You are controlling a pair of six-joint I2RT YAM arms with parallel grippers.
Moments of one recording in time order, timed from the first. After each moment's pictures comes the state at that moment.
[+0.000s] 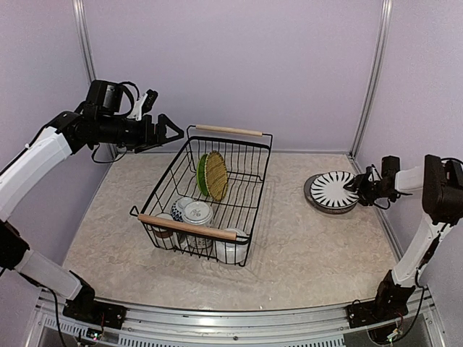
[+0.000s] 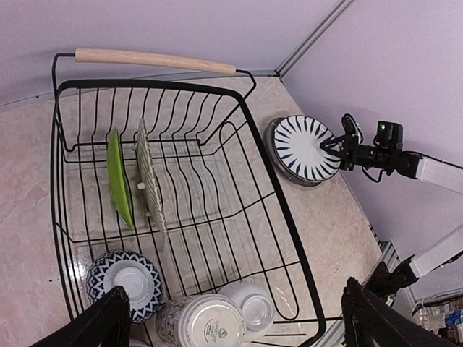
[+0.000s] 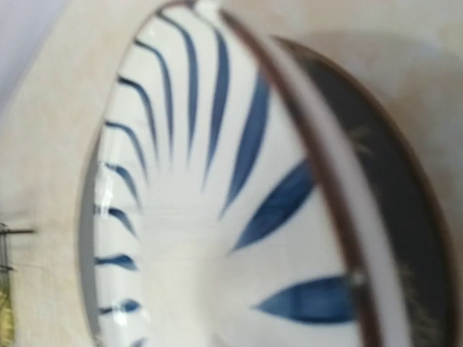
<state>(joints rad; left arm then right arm) -0.46 1.40 1.52 -0.66 0.37 -0.35 -0.25 1.78 0.98 -0.05 -0.59 0.50</state>
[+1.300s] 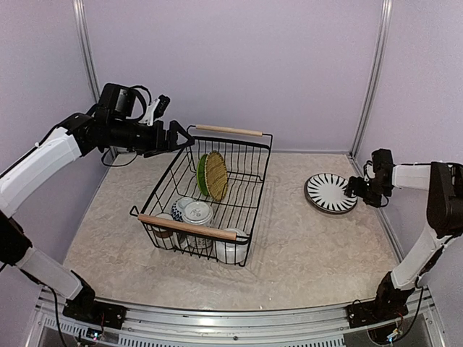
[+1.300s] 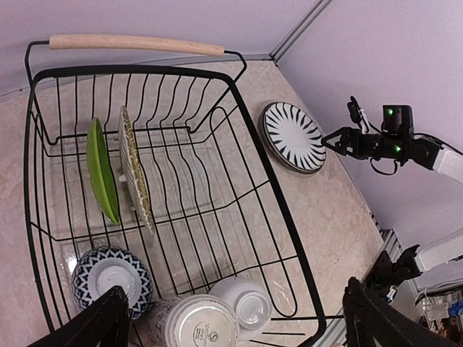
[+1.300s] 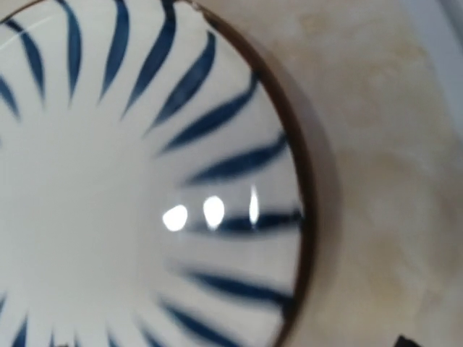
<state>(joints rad) -0.52 1.44 1.51 -0.64 0.35 -0.36 -0.11 1.66 1.00 -0.32 -0.11 0.27</state>
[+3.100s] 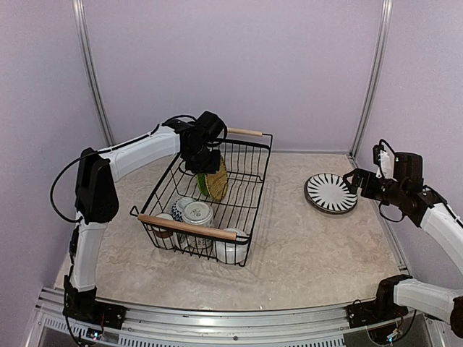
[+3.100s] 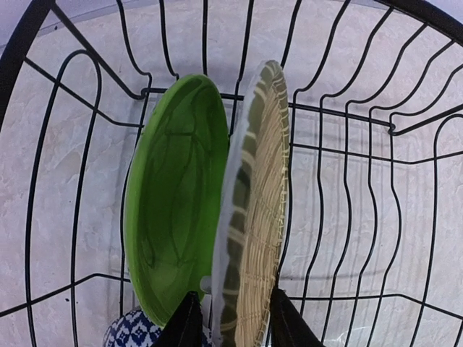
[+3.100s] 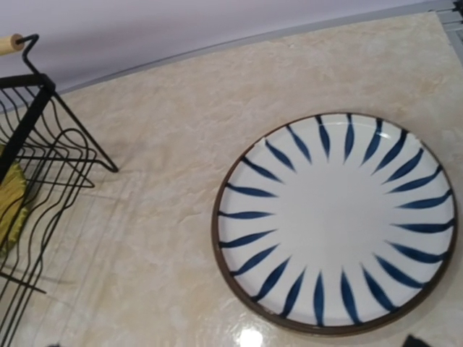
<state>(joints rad) -0.68 2.23 2.11 -0.90 -0.27 -0.51 0.07 0.88 0.72 -0.30 -0.17 0.28</state>
